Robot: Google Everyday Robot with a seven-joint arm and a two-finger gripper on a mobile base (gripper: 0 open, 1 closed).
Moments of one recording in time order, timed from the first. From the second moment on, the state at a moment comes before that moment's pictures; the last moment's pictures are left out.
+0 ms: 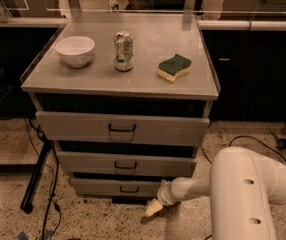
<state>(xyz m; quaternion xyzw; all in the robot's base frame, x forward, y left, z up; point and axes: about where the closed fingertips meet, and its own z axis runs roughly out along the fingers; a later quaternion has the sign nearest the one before) 0.575 -0.068 0.207 -0.48 0.83 0.14 0.24</state>
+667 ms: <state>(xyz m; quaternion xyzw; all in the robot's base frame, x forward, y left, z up) 0.589 -0.058 0.202 -0.49 0.83 0.13 0.24</state>
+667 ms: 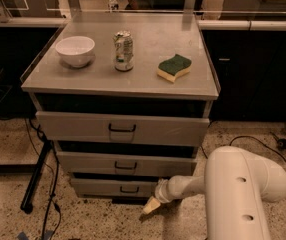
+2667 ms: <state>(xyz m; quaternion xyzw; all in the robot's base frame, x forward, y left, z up) 0.468 -0.106 0.218 -0.49 0.85 0.17 0.13</state>
